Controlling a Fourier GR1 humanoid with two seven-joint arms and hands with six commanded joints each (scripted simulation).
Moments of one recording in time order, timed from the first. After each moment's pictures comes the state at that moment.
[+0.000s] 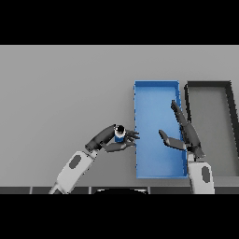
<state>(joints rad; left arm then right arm) -0.25 0.08 -0.51 -1.55 0.02 -0.23 -0.08 0.02 -0.22 0.05 -1.80 -0.01 0.19 -0.15</state>
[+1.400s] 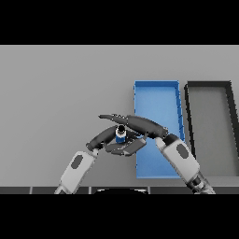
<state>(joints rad) -0.23 -0.01 -0.43 -1.54 -0.05 -0.38 -0.08 -0.49 -0.24 0.38 -1.83 -0.22 0.53 0.37</state>
